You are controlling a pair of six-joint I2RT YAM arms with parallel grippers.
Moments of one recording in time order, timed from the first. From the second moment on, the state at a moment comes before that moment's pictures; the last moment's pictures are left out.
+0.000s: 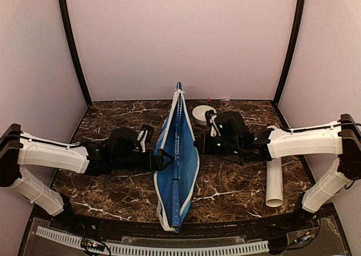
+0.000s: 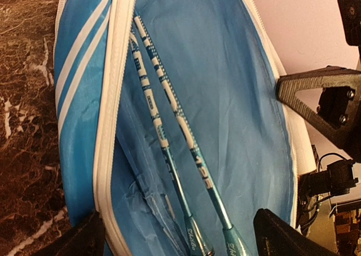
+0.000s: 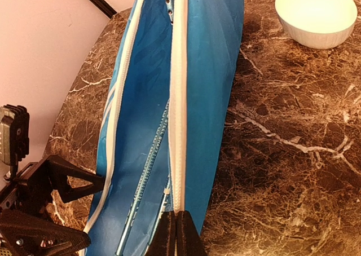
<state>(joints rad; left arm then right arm) -0.91 1.40 0.68 0.17 0.05 -0.72 0.97 1.51 0.93 0.01 0.12 0.71</state>
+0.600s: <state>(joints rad) -1.01 1.23 0.63 -0.03 -0.04 -0.82 0.97 1.55 0.93 0.03 0.11 0.71</state>
